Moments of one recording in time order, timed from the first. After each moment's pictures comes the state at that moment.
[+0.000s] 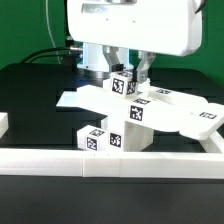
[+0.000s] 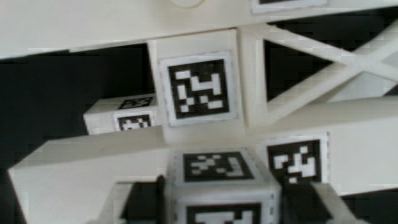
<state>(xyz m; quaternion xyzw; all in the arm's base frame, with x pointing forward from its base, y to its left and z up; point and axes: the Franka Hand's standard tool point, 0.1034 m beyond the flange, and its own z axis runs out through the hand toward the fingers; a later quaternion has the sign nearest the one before) 0.618 -0.003 0.125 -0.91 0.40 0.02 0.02</state>
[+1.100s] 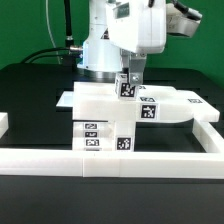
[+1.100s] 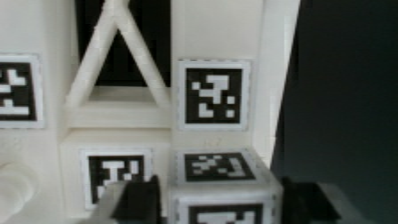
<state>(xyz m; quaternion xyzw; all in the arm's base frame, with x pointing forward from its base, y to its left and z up) 0.630 0.003 0.123 -0.75 0.66 -0.03 0.05</state>
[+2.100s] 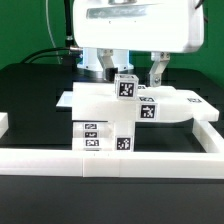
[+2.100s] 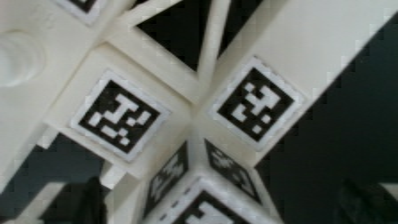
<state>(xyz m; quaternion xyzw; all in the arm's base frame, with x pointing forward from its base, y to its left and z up) 0.630 0.001 0.121 -0.93 0.36 -0.04 0.03</state>
